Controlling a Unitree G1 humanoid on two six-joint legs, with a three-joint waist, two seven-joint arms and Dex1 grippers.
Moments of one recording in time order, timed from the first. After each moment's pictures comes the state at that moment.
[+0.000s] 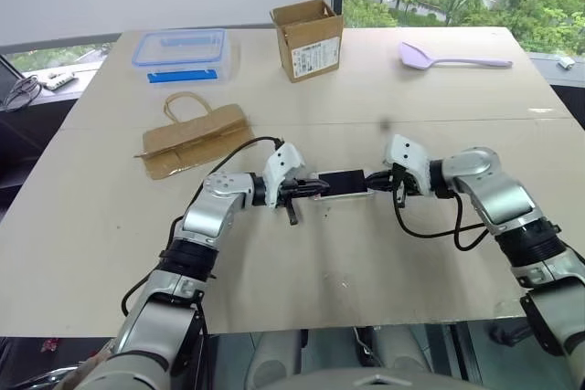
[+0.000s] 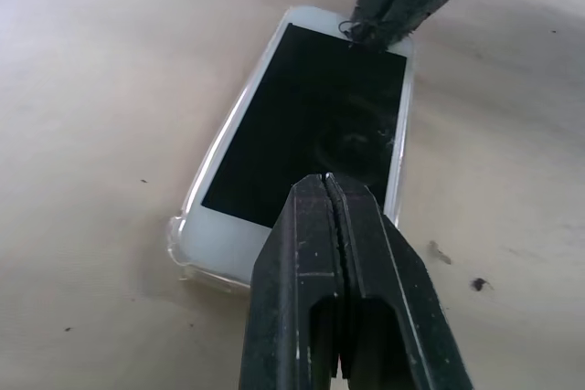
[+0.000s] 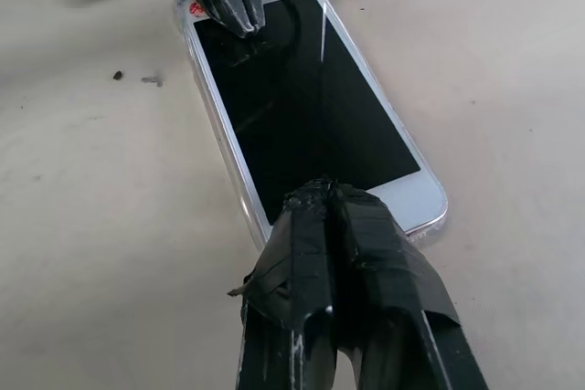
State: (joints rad) left arm -0.54 0.44 -0.19 0.26 -0.20 0.30 -1.08; right arm -0.67 -0.57 0.33 0.17 0.06 0.43 1.08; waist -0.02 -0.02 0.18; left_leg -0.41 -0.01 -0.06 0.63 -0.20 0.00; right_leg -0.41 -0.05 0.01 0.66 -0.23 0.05
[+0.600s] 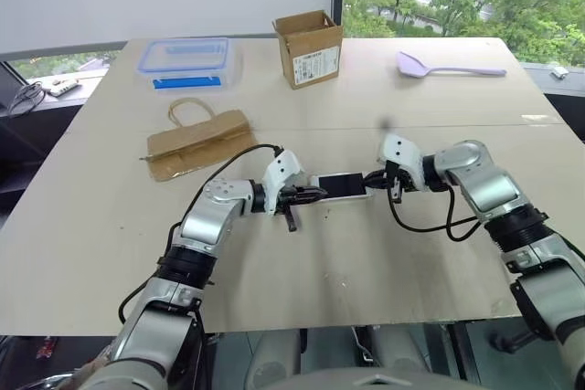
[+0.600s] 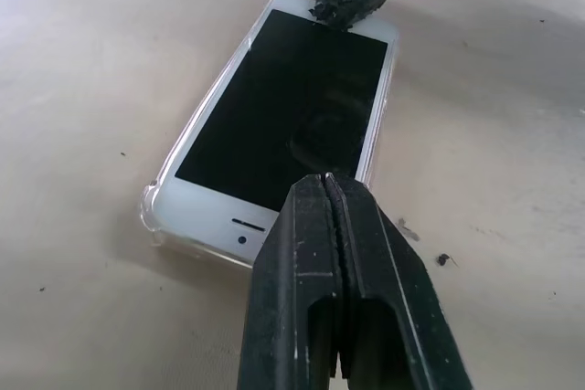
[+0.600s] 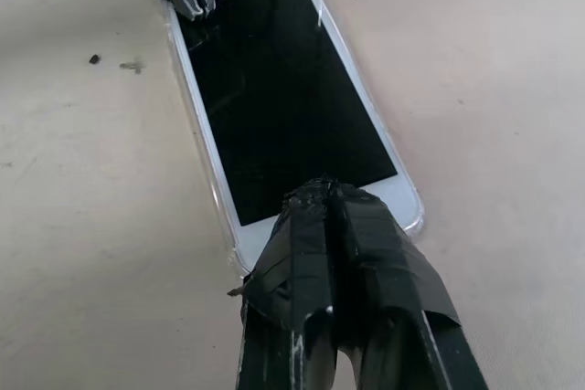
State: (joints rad) left arm -0.50 0.45 -0.20 0.23 -0.20 0.35 -1.06; right arm -0.71 -0.53 0.38 0.29 0.00 0.39 1.13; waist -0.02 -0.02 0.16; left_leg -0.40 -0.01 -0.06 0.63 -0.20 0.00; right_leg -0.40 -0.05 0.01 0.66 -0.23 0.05
